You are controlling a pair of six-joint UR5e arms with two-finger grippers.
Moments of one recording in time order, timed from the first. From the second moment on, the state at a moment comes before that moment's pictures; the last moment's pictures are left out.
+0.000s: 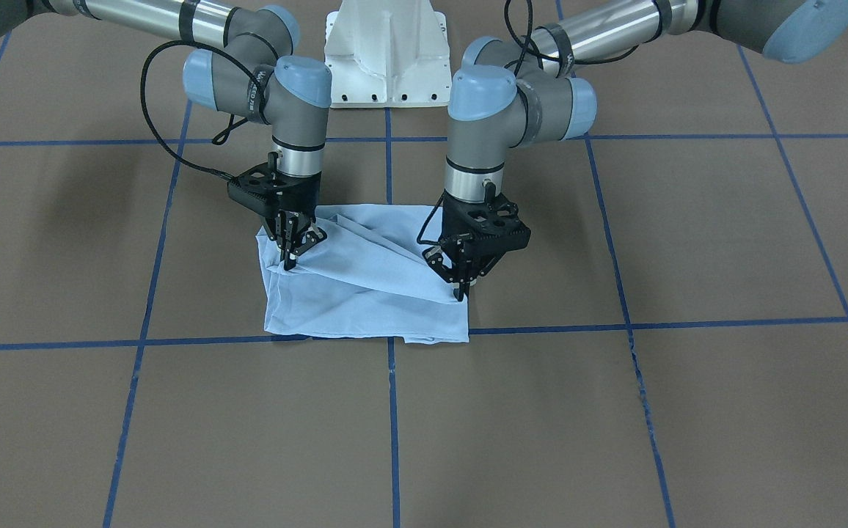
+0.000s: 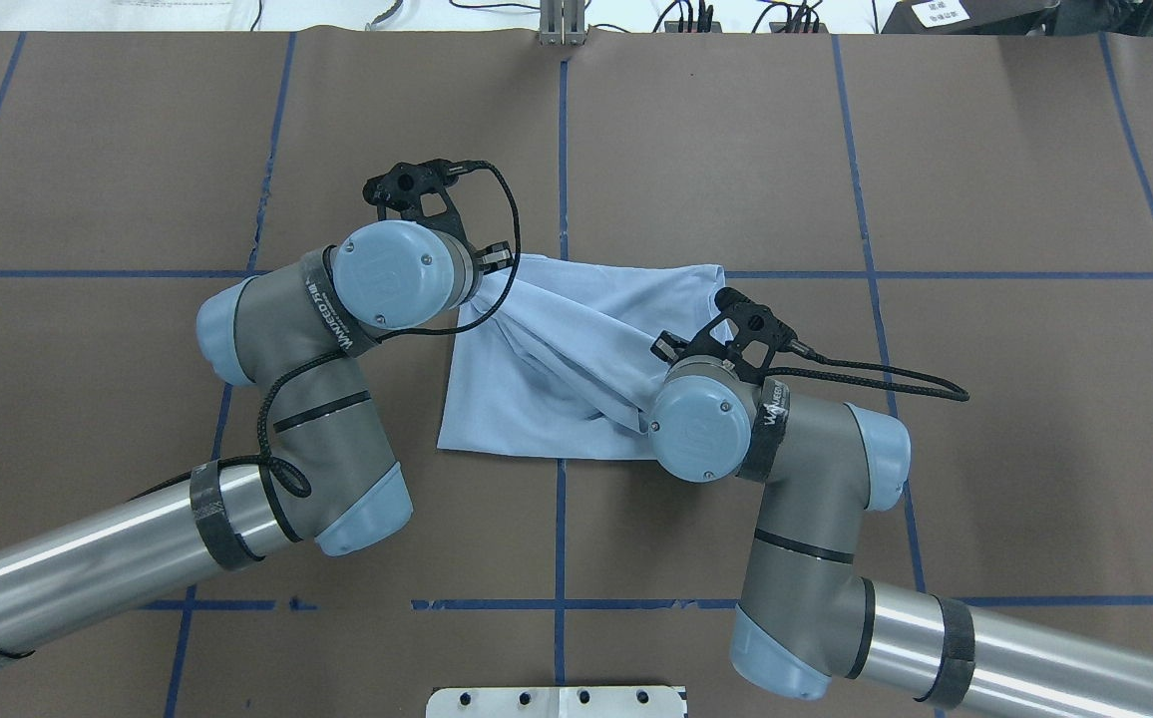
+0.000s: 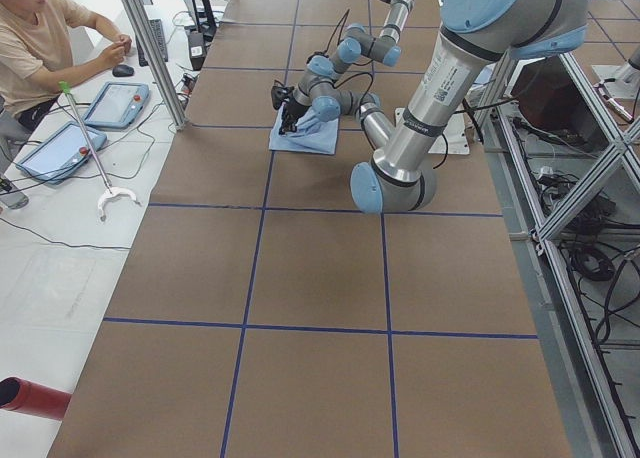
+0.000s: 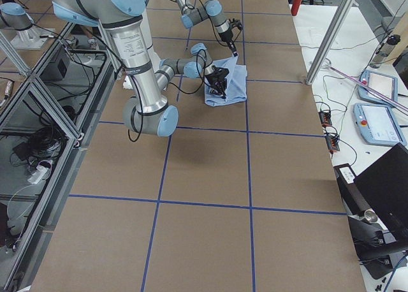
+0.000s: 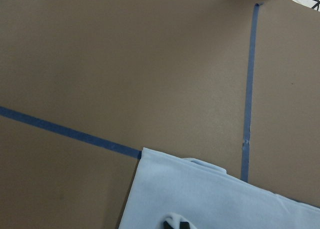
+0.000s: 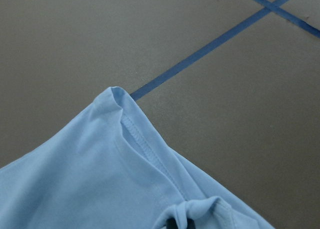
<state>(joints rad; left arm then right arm) -0.55 -2.28 -1.48 -1.88 -1.48 -1.46 0.37 -1.04 1.66 -1.53 1.26 1.97</state>
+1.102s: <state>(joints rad) -0.63 -2.24 -1.42 -2.10 -1.69 -1.19 0.47 -0.98 1.69 -1.52 1.39 1.61</state>
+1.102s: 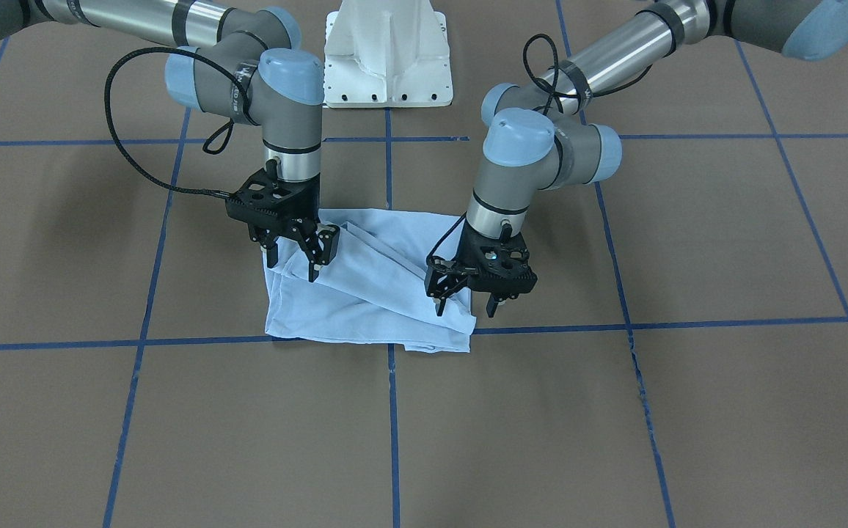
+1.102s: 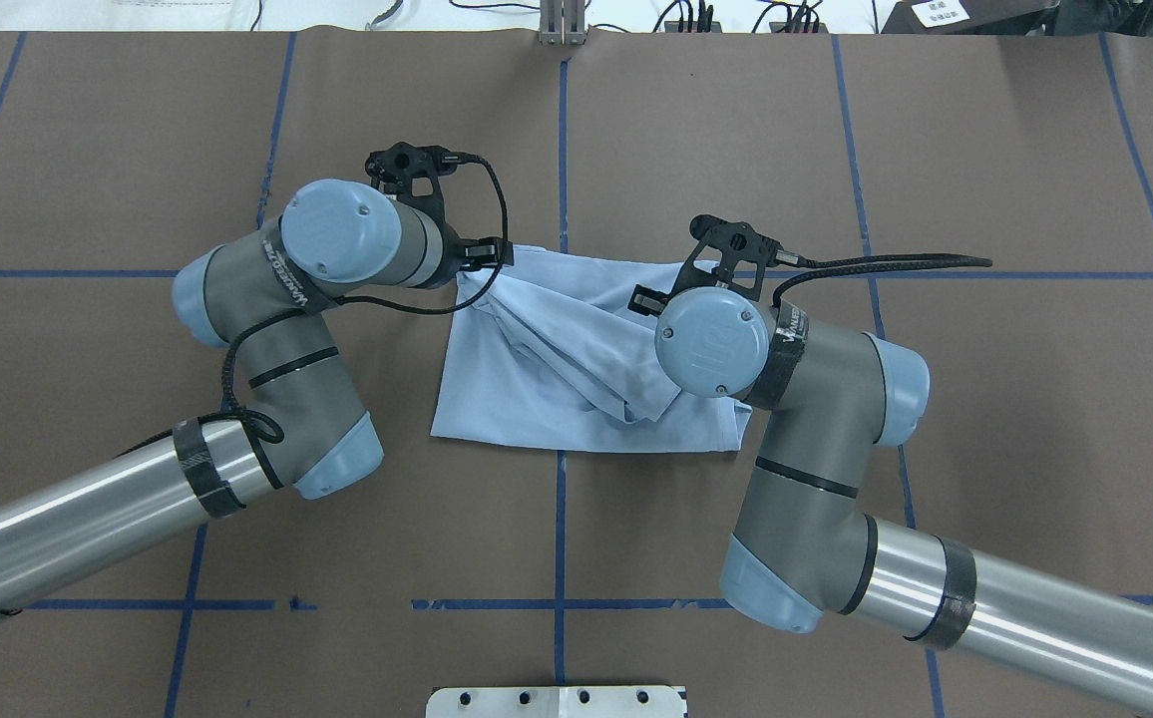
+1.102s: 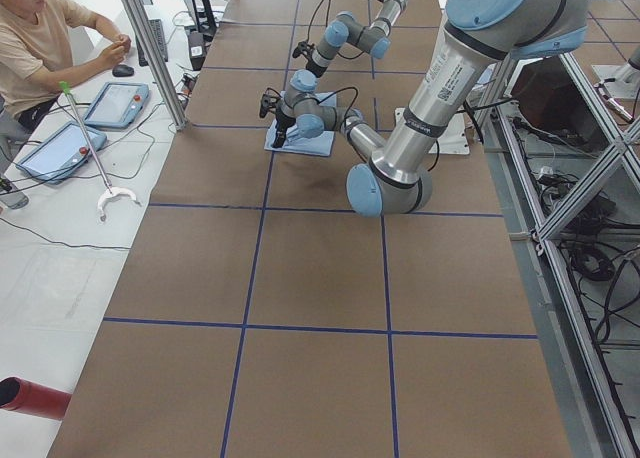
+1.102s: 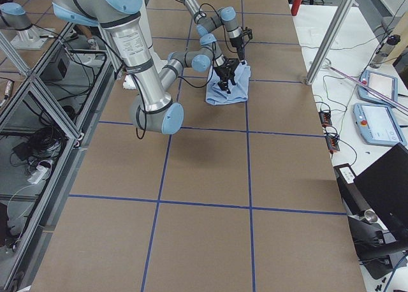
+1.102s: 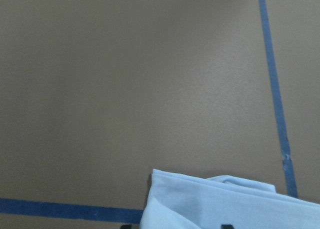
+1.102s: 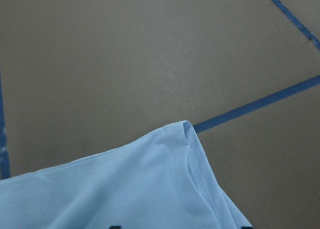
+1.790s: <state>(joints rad) -0.67 -2.21 -1.46 -2.11 -1.74 -1.14 0.39 -0.94 1.68 -1.57 1.34 1.13</state>
